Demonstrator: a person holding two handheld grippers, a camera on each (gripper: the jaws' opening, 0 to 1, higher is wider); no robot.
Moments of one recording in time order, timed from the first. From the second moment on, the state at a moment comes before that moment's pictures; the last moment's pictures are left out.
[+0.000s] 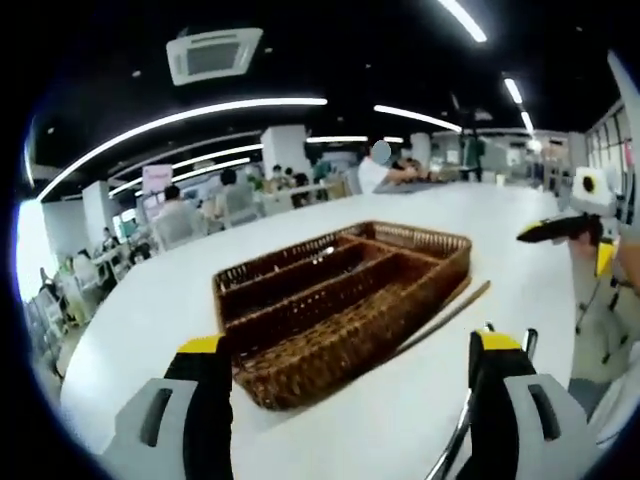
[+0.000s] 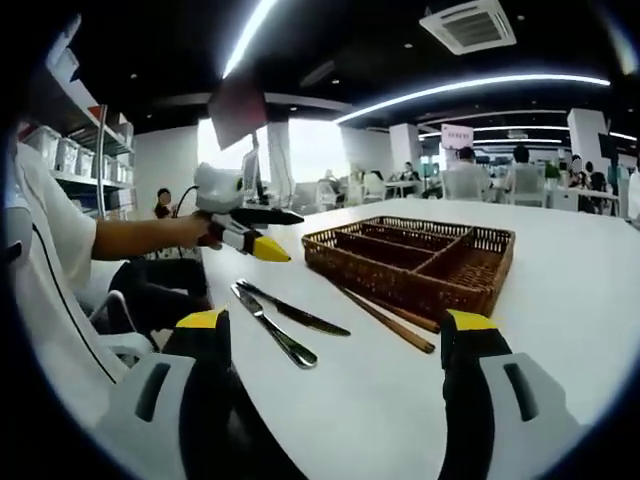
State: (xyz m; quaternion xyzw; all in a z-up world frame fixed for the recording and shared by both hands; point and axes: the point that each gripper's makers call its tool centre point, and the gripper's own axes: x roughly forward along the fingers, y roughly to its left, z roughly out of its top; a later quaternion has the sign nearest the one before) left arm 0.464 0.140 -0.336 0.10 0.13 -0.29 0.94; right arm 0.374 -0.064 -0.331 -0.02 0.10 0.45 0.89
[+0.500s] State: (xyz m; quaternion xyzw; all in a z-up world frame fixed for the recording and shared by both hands) left arm 0.441 0.150 -0.345 0.08 0.13 -0.30 0.94; right arm 0.382 -0.042 -0.342 -0.05 0.12 0.47 0.87
